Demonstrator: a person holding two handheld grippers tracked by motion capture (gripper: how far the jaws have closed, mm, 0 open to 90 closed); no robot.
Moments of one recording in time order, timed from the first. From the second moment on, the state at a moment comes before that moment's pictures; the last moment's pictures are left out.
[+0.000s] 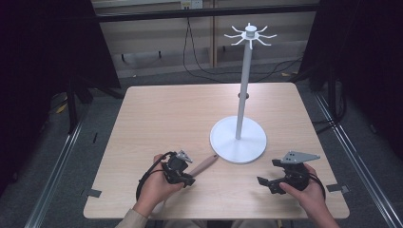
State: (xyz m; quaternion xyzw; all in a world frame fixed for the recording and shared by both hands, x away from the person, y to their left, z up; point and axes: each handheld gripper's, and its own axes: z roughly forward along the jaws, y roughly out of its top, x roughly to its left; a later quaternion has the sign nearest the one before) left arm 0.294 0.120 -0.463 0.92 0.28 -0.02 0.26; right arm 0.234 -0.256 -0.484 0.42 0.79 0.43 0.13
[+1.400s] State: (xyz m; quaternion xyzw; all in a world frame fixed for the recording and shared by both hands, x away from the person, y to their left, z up) left arm 0.302 0.131 -0.465 0.93 0.29 0.00 0.23; right arm 0.235 -0.256 -0.484 0.42 0.79 0.43 0.13
